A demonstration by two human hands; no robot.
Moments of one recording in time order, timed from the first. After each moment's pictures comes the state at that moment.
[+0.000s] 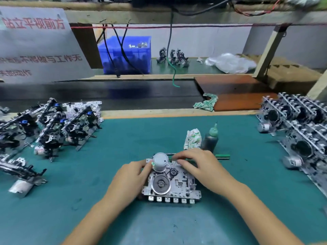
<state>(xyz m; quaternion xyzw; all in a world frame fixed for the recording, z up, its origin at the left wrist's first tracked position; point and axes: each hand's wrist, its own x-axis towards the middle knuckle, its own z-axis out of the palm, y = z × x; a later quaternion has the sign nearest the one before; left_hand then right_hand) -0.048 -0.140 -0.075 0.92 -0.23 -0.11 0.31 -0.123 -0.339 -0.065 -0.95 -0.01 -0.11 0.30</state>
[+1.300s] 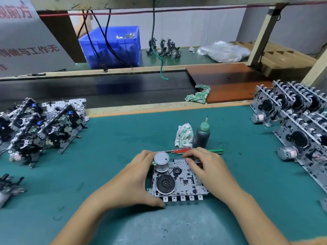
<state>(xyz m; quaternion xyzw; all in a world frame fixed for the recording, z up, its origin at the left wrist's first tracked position) -0.038 -0.157 -0.076 0.81 -0.49 -0.19 0.27 -0.146 -0.359 -0.087 -0.93 0.12 -0.14 0.31</state>
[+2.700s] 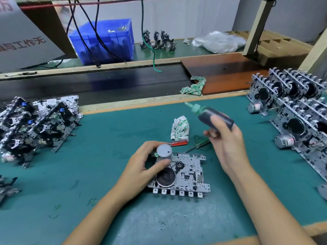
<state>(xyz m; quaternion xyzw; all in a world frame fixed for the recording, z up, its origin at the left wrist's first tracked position) -0.051 -0.184 -0.091 0.76 -0.41 -0.12 0.49 -0.134 -0.383 -0.068 -0.50 0.17 -0.34 0.78</state>
